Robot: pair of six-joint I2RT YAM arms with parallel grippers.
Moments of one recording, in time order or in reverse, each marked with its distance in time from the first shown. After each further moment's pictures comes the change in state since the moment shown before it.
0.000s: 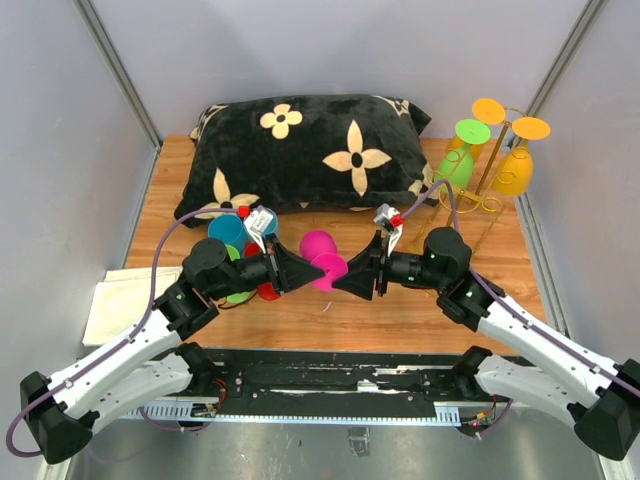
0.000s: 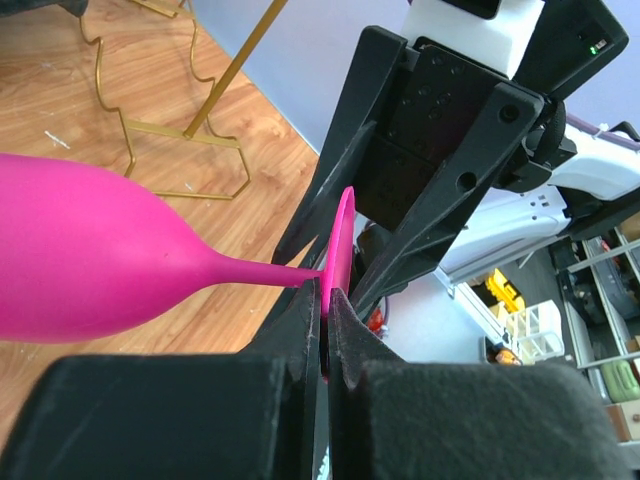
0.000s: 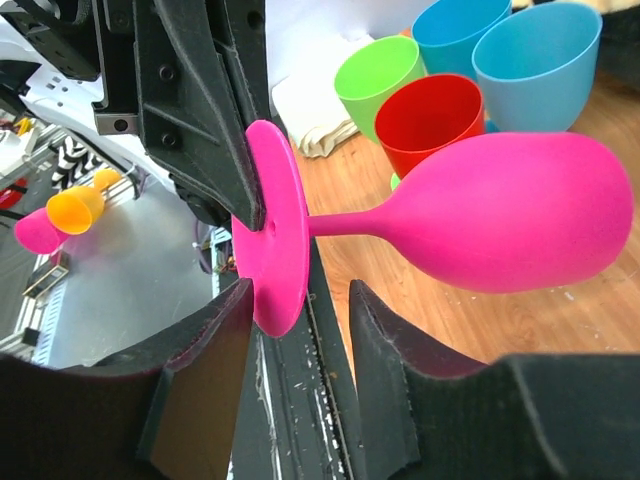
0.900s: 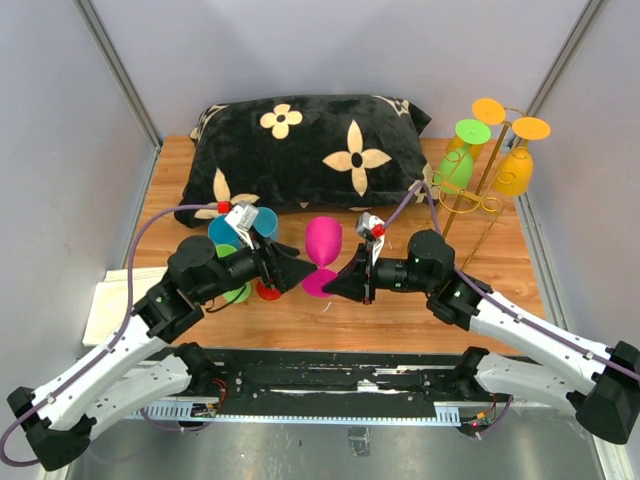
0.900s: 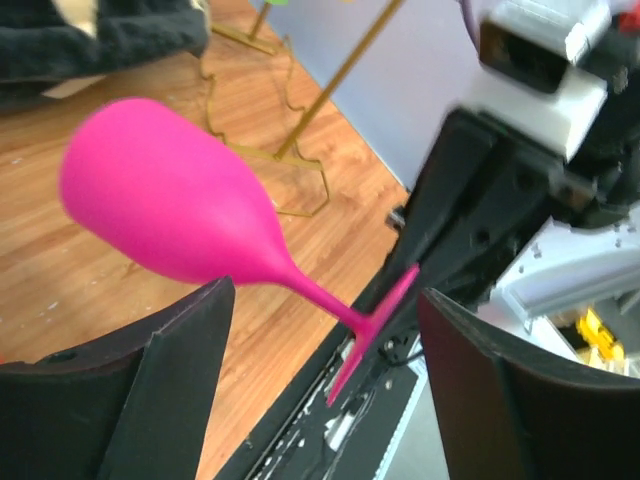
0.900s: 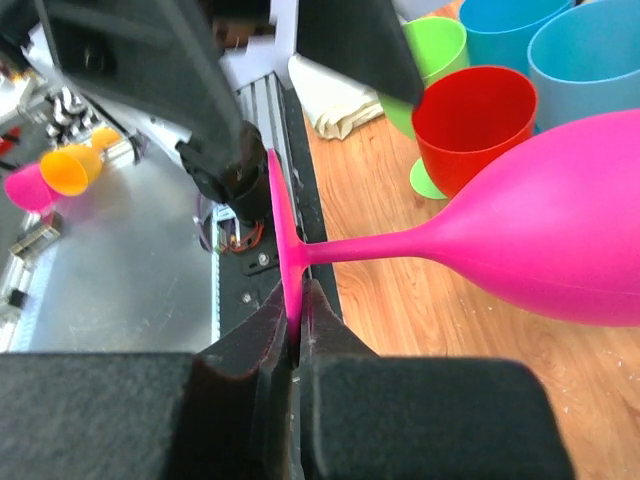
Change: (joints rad) left arm 0.002 -0.063 0.069 -0.192 -0.158 0.113; right arm 0.078 0.087 0.028 0.031 0.001 -0.026
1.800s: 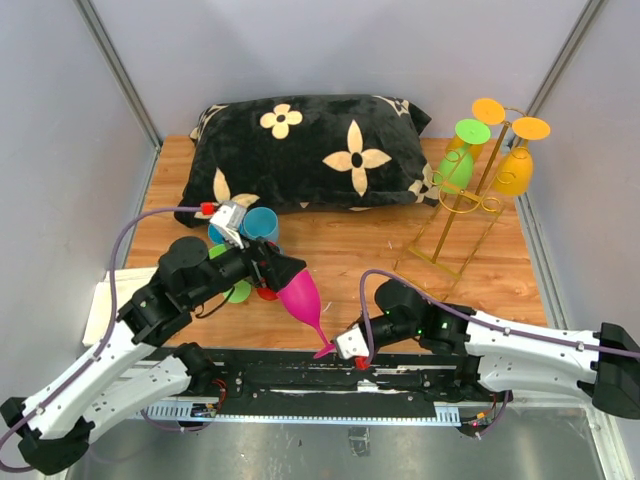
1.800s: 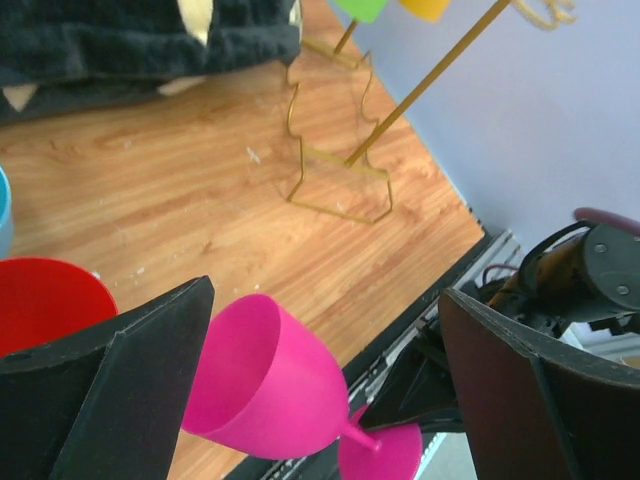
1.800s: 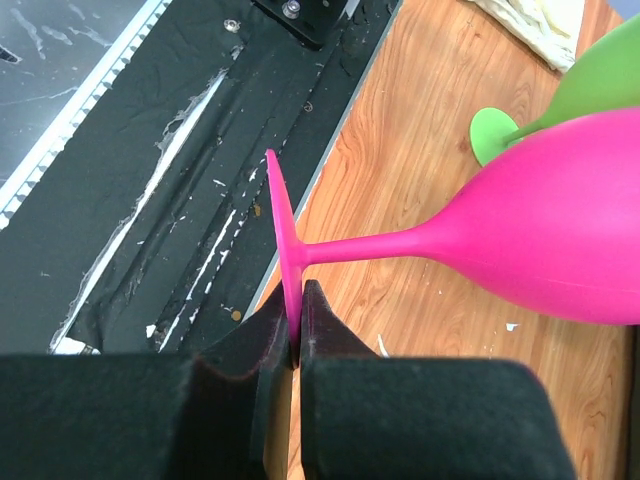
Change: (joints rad) left arm 0.000 -0.070 0.105 -0.237 -0.216 0.052; right arm 0.343 -0.019 -0.173 -0.266 0.092 -1.129
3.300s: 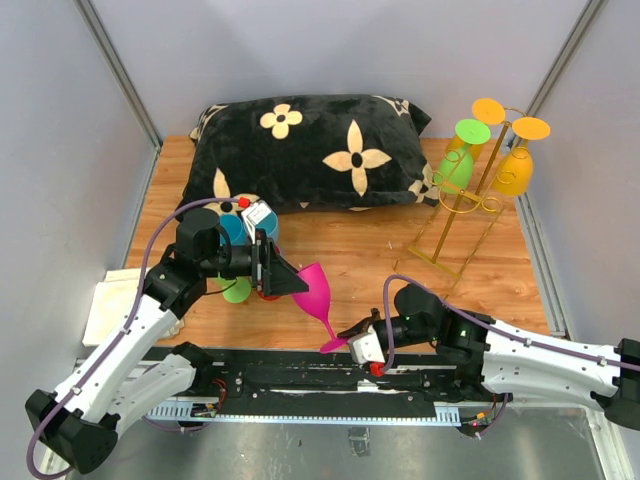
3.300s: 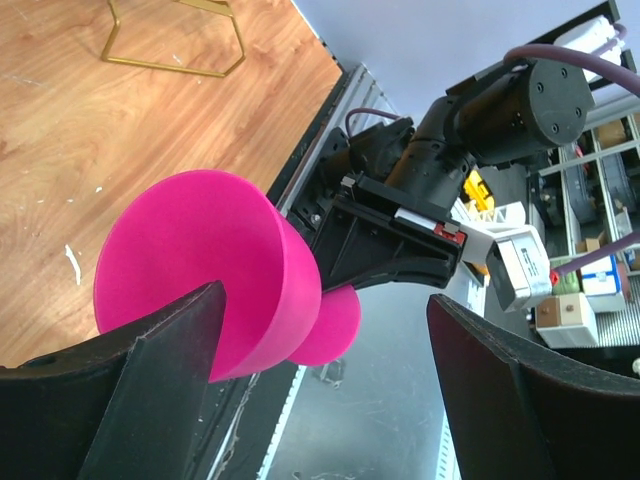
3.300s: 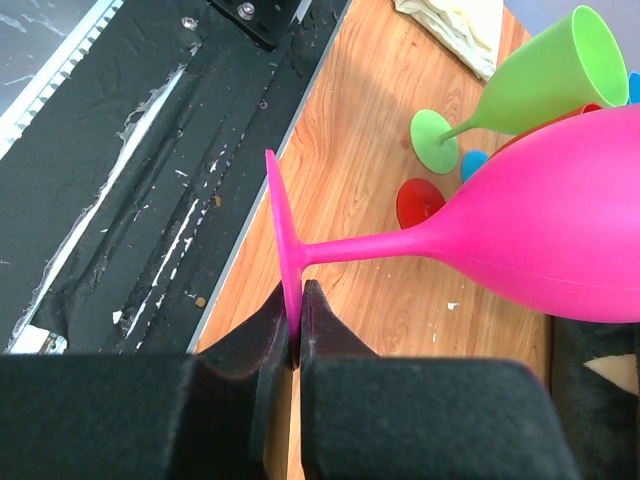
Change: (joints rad) left arm 0.284 0.205 0.004 -0.021 0.822 -0.016; right arm 0.000 -0.169 -0.063 -0.001 0.061 -0.051
